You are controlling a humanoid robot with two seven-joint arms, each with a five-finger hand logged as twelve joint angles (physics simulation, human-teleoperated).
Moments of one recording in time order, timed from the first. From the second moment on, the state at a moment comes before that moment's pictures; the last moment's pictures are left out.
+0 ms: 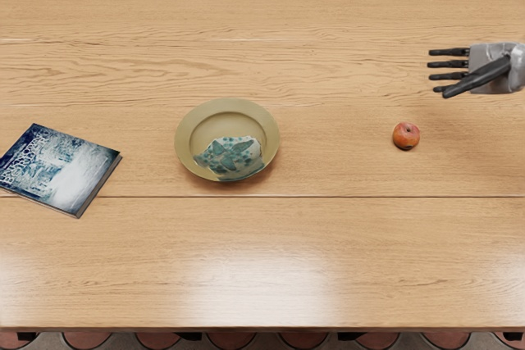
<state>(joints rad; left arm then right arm) -0.12 0.00 0.03 -0.16 0.19 0.07 0.35 1.13 -0.66 0.43 0.57 0.08 0.61 -0.61</state>
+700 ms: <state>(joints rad) -0.10 0.00 0.03 -0.16 0.19 0.07 0.35 1.43 -0.56 0.05 0.90 -0.67 0.48 -0.61</state>
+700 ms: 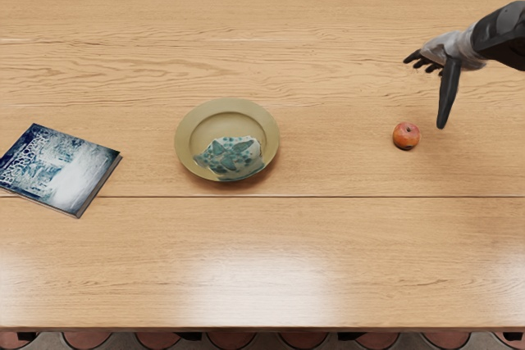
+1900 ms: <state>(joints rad) -0.07 0.00 0.03 -0.16 0.19 0.07 0.35 1.00 -0.81 -0.04 1.30 -0.69 -0.38 -0.05</state>
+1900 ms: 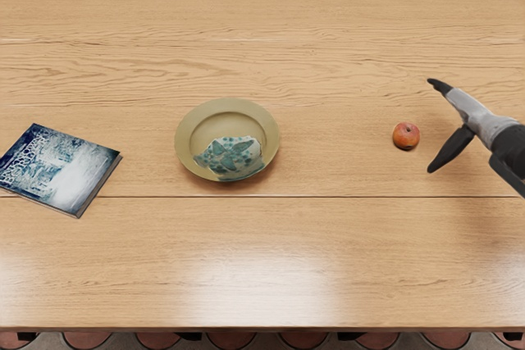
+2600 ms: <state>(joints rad) -0.07 0.00 0.03 -0.17 0.19 0.07 0.35 0.99 -0.82 -0.03 1.29 -0.61 -0.31 0.06</state>
